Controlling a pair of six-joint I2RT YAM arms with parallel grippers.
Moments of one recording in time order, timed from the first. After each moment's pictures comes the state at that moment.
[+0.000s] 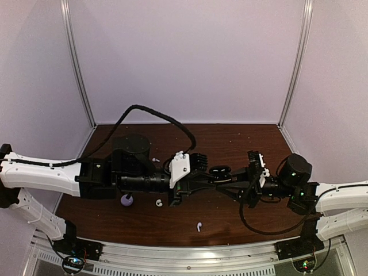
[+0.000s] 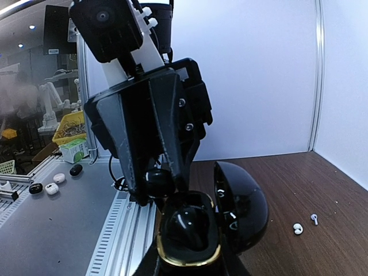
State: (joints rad) left arm -1.32 1.37 1.05 0.12 0.12 0.32; right arm 0.97 0.99 0.40 0.71 -0.53 0.09
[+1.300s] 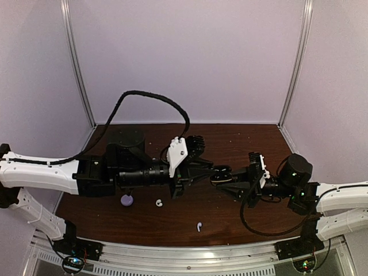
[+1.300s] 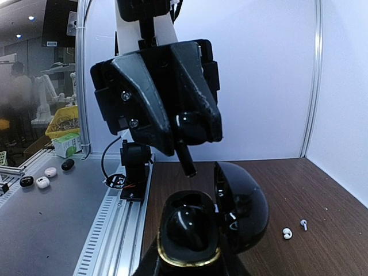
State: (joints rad) left arm -1.32 1.36 1.08 0.16 0.03 0.23; right arm 0.97 0.98 0.40 0.70 -0.52 0.02
